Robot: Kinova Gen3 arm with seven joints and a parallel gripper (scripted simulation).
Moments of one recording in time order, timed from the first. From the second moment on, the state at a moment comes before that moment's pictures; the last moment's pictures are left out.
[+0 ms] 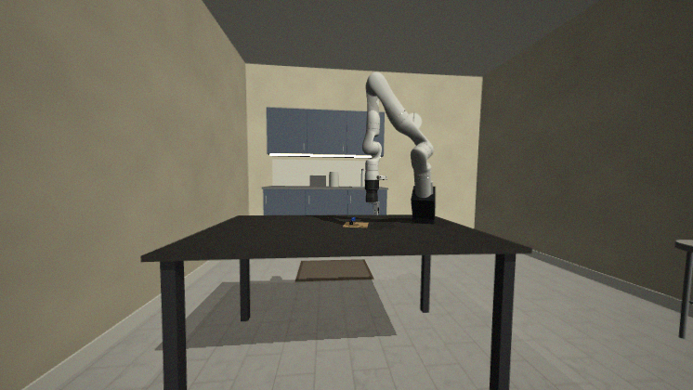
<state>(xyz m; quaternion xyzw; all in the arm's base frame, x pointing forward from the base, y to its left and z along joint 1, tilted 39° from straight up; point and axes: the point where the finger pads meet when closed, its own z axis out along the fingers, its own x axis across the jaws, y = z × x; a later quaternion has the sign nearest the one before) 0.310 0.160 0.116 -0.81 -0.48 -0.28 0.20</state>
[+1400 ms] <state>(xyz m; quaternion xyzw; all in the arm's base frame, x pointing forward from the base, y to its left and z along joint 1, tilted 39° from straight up) 0.312 0.155 0.128 -0.87 -0.36 -0.25 0.22</state>
